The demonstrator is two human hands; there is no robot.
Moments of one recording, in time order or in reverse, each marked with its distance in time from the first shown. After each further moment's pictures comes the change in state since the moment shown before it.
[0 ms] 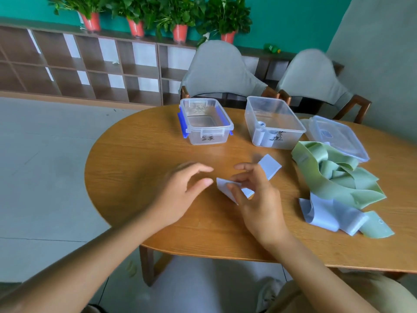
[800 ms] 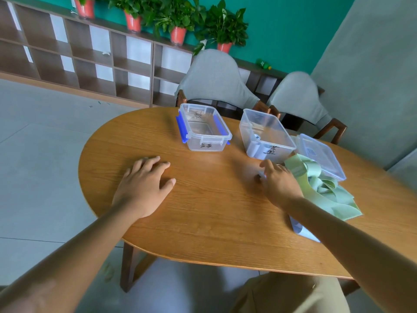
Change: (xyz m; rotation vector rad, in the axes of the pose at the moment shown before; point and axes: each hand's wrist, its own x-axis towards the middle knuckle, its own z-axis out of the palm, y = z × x) left_hand 0.000 -0.065 -0.034 0.616 -0.110 -0.346; right_hand 0.094 0.086 -0.056 -0.938 -0.234 -0.021
